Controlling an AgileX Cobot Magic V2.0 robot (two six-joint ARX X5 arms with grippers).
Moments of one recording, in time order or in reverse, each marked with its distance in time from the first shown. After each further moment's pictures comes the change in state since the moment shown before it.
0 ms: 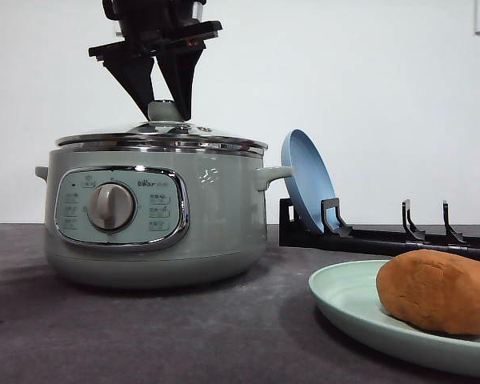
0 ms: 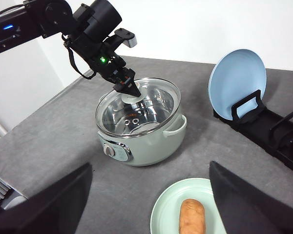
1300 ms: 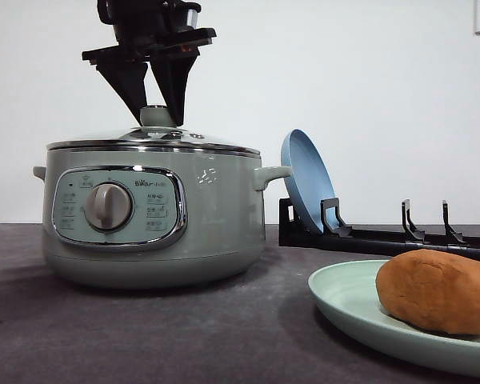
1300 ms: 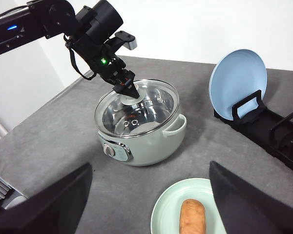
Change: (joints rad) left_arx 0.016 0.009 0.000 -0.018 -0.001 -0.003; right_arx 0.000 0.000 0.000 0.001 -0.002 0.000
